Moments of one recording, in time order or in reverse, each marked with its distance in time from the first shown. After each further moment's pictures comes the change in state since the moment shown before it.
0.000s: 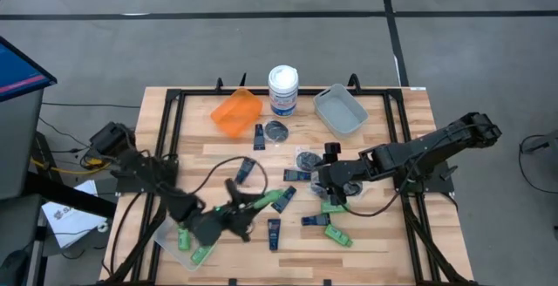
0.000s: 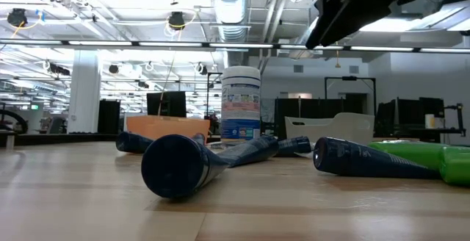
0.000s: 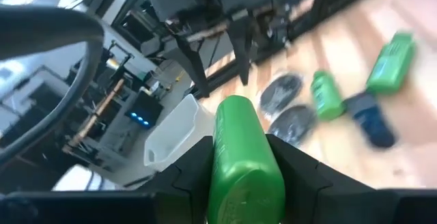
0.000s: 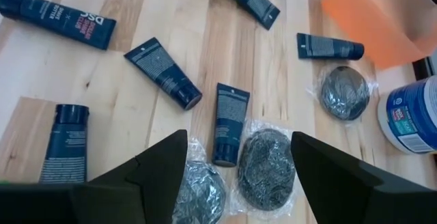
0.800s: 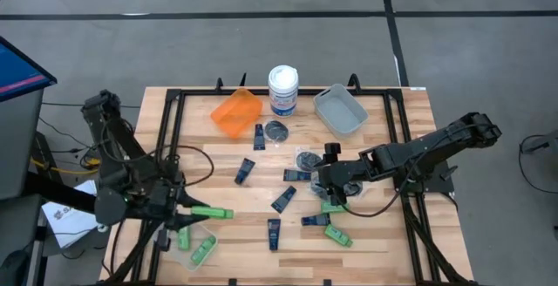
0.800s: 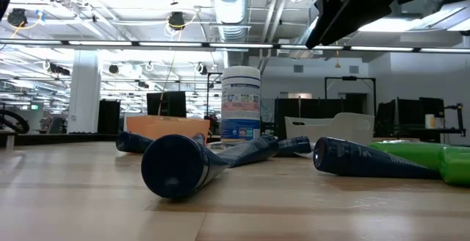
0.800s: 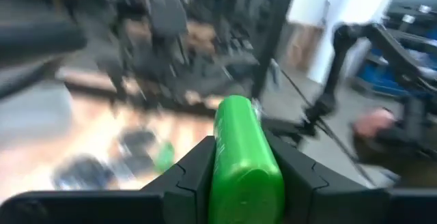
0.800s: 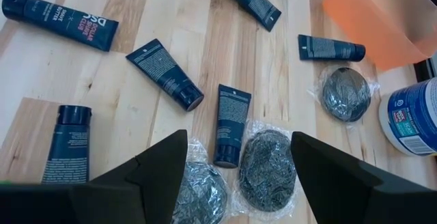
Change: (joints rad) left arm -0.363 -0.568 0.000 -0.414 0.112 -0.815; right arm 0.000 0.000 0.000 0.002 -0.001 0.000
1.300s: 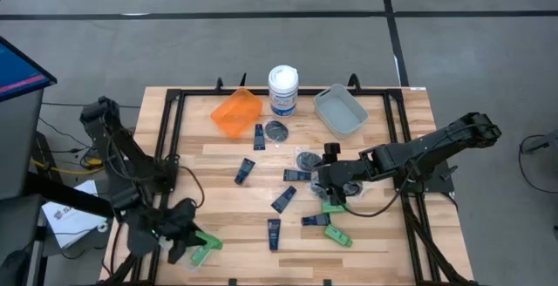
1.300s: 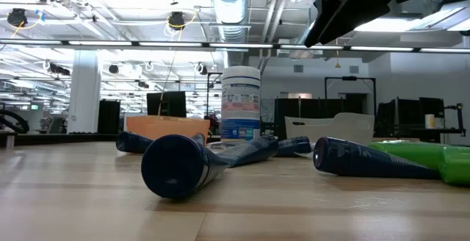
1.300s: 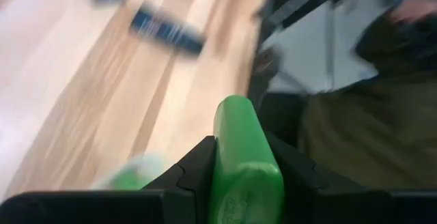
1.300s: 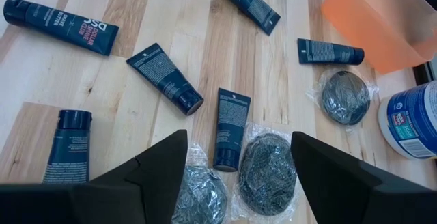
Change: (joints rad) left arm 0.024 0.172 0.000 -0.470 0.484 -0.906; right arm -0.003 0.000 0.000 0.016 0.000 -0.004
